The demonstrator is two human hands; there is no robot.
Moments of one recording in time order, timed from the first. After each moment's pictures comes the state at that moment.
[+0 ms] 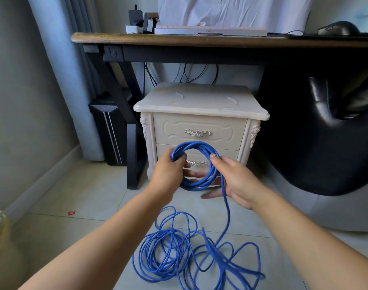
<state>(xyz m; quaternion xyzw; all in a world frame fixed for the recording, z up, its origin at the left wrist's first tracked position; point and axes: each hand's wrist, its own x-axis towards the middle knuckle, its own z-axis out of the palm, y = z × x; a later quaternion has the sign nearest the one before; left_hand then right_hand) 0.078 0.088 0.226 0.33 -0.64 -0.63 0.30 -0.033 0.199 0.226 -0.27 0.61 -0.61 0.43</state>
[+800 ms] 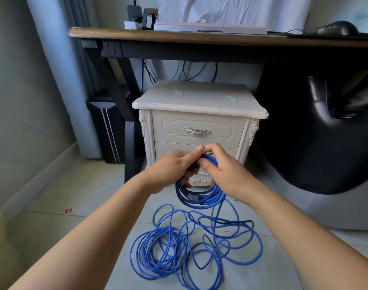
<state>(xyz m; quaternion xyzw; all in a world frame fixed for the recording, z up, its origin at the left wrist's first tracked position) 0.085 0.080 0.247 0.20 -0.76 -0.61 0.10 -0.025 0.197 0.238 -0.51 0.74 -0.41 0.16</state>
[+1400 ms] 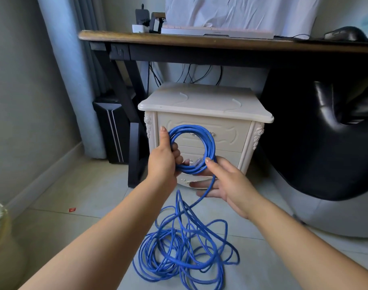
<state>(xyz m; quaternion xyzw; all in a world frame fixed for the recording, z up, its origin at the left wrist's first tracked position) 0.073 0.077 0.244 0.34 -0.39 -0.76 0.38 -0.014 0.193 0.219 -0.29 0.60 -0.63 0.40</state>
